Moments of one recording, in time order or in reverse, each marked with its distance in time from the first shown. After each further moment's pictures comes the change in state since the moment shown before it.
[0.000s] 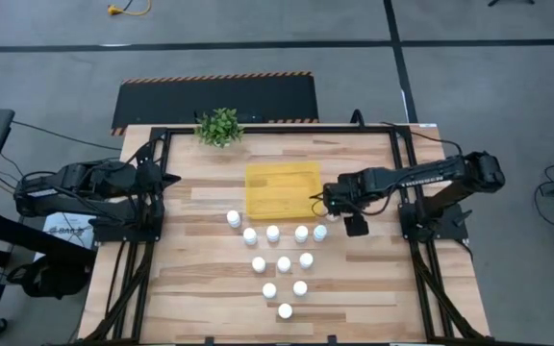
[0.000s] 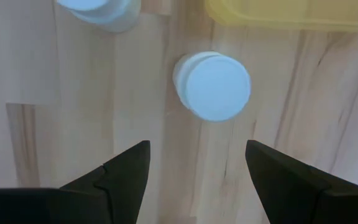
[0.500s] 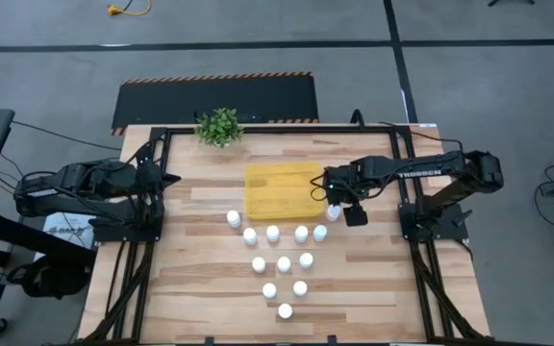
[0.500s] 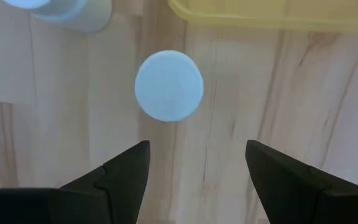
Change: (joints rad) left arm 0.000 0.000 0.000 0.000 0.000 0.000; right arm -0.128 -0.001 0.000 0.022 -0.060 -0.128
